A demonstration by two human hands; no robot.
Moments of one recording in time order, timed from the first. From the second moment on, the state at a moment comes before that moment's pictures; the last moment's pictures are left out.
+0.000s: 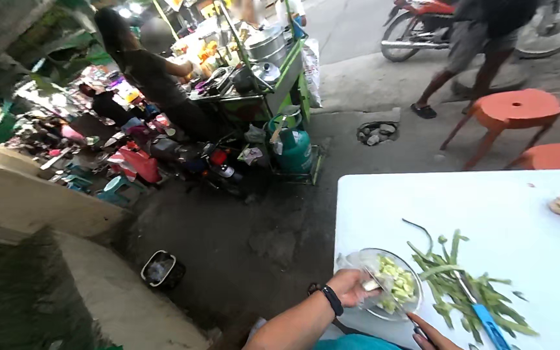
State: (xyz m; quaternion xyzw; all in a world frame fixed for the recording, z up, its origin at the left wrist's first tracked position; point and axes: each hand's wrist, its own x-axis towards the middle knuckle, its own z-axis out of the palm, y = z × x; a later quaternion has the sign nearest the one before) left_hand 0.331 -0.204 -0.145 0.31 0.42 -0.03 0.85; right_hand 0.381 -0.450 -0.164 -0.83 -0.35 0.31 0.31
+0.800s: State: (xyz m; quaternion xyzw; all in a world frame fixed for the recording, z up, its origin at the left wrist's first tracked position) left_hand 0.324 -0.189 -0.156 0.31 0.29 -0.07 0.90; right_hand 0.376 -0.463 -0.168 -0.80 -0.31 0.32 0.41
